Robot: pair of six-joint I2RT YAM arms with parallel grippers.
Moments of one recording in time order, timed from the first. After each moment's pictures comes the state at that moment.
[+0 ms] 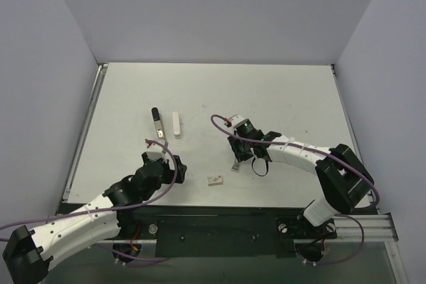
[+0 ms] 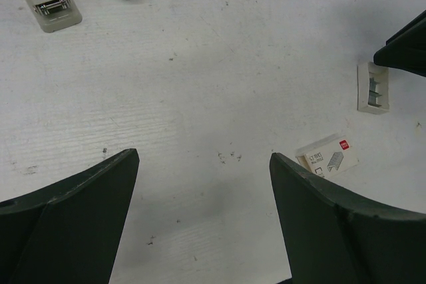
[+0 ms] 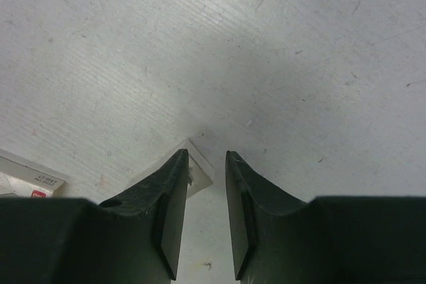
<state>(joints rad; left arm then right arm) -0.89 0.64 0.28 -0.16 -0.43 -0.58 0.70 1.55 0.81 -0.25 0.09 0.12</state>
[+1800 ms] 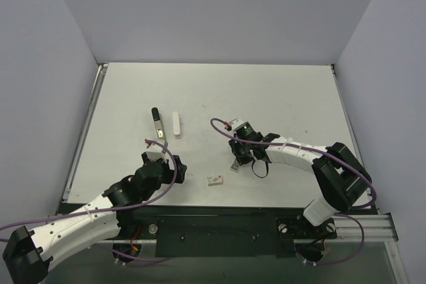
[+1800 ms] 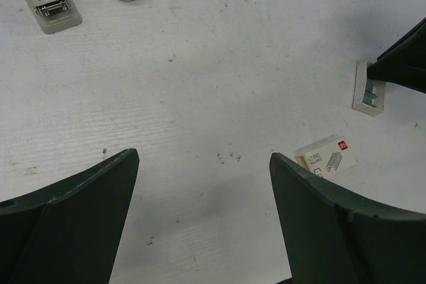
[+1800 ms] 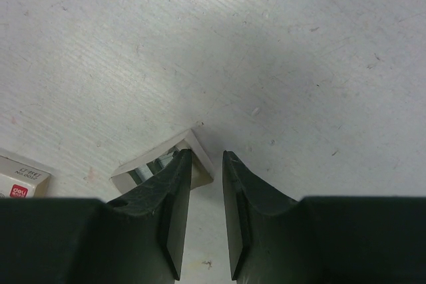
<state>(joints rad) -0.89 0.63 0.28 -0.16 -0.43 -0.57 0.70 1.57 0.79 -0.25 0.08 0.12</state>
